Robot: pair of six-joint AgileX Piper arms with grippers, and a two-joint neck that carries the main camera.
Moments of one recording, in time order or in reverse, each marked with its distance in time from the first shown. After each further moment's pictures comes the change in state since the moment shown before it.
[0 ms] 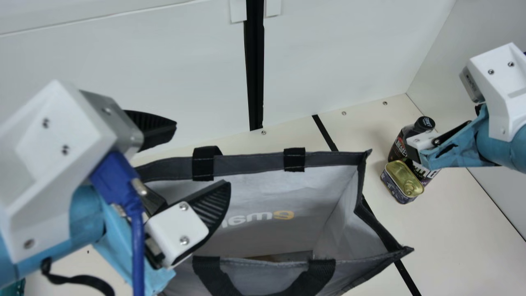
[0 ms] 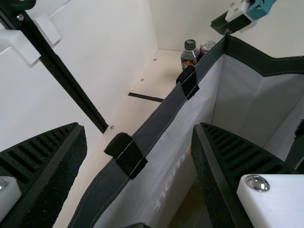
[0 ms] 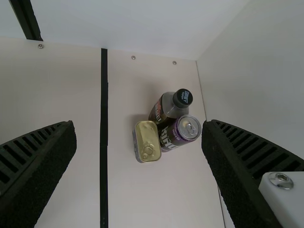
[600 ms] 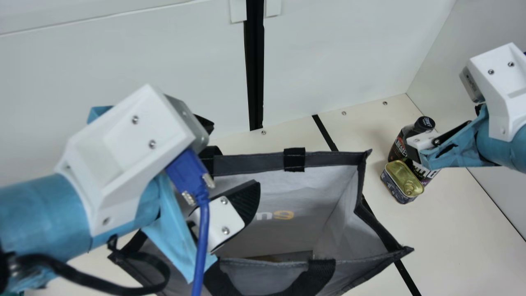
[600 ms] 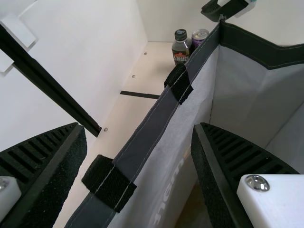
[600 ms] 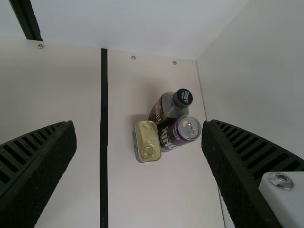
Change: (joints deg) left arm -3.3 6.0 -3.2 1.6 0.0 2.6; right arm 0.0 0.0 0.0 0.0 0.0 0.0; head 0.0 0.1
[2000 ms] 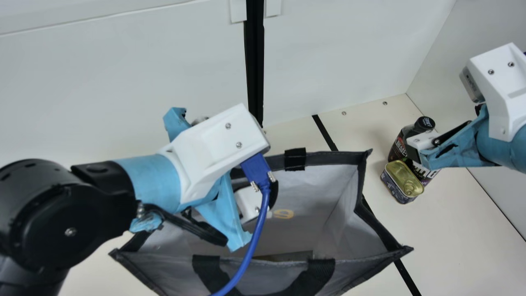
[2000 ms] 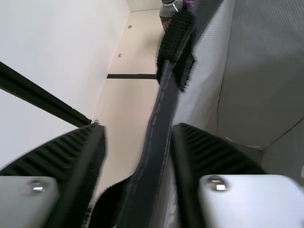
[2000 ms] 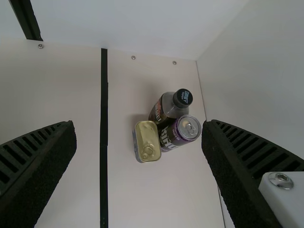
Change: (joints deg) left arm -2.0 9.5 -2.1 1.9 0.0 6.4; right arm 0.0 0.0 0.0 0.0 0.0 0.0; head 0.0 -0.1
